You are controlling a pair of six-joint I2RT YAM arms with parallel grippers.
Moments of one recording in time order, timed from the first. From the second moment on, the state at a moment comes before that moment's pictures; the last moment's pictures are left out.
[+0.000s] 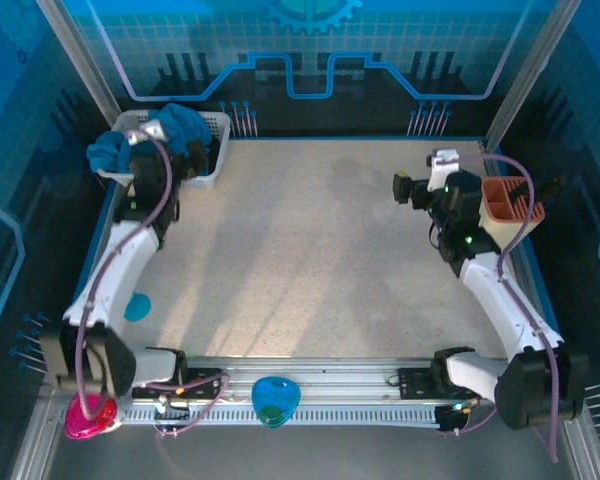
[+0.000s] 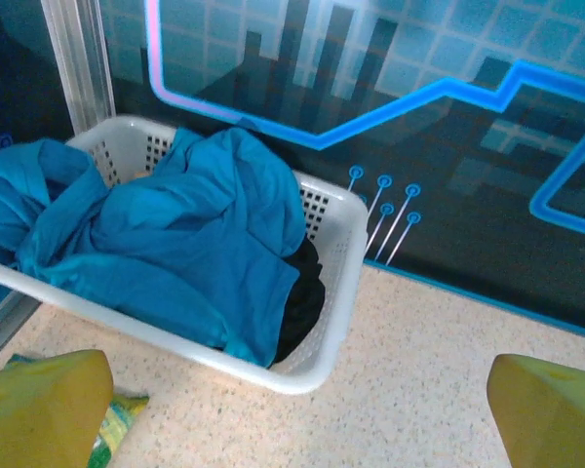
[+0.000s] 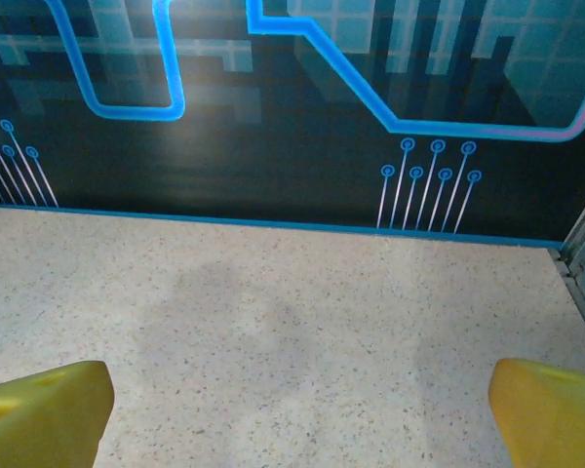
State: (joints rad) left arm -0.03 1.38 1.29 -0.29 -0.26 -0.34; right arm 0.13 1.16 0.94 -0.10 0.06 0.02
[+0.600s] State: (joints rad) left arm 0.17 2.31 2.19 -0.80 -0.16 -0.43; right arm 0.19 1.18 0.95 -0.45 -0.04 0.07
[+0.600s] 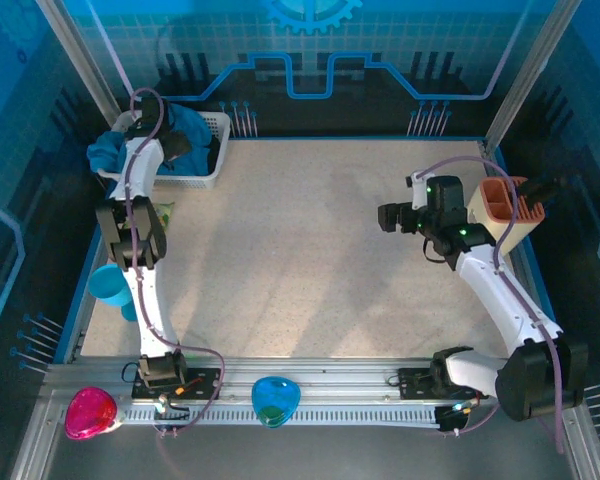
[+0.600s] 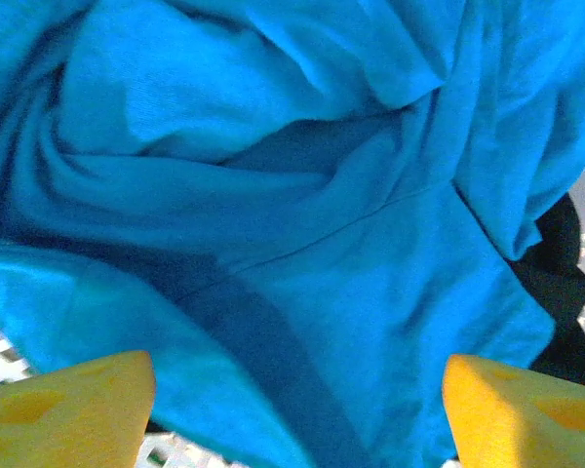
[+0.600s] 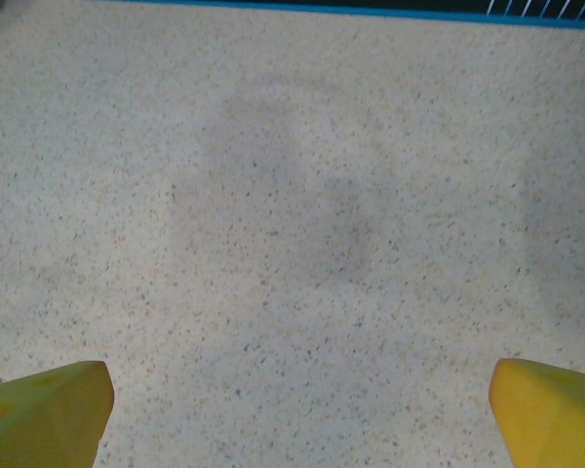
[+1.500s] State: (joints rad) left arm 0.18 2.53 2.39 -0.85 -0.07 -0.49; right arm 0.19 1.12 0.92 -0.49 -0.04 0.07
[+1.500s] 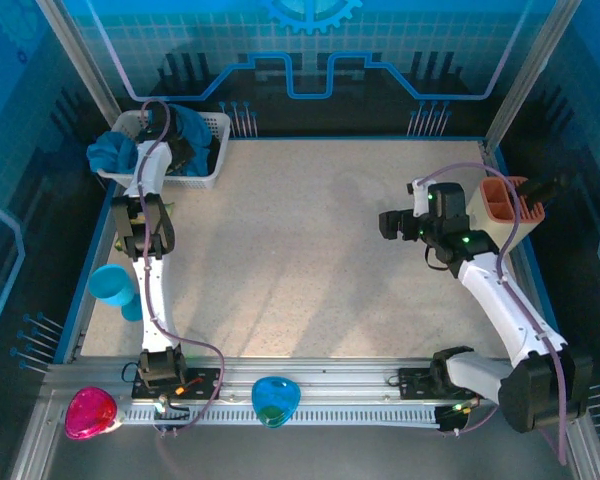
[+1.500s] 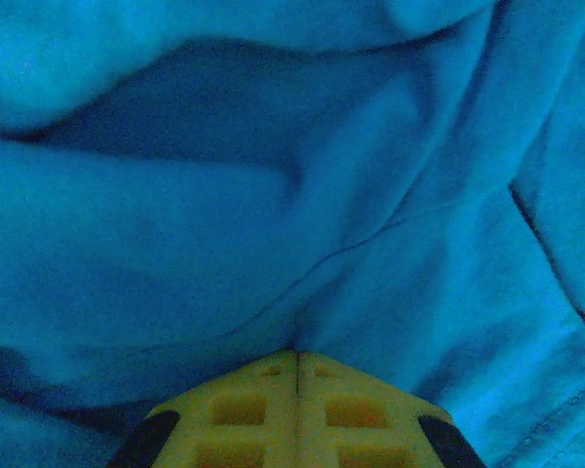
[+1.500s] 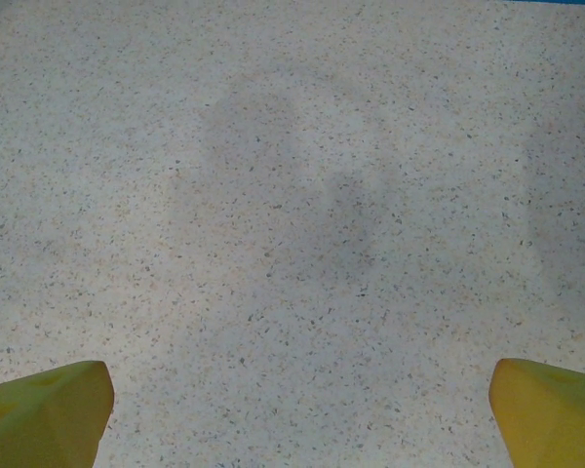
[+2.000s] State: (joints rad) left arm 0.16 2.17 2.36 -0.87 -0.02 -0.48; right arm 0.19 1.11 0.90 -0.48 -0.03 0.07
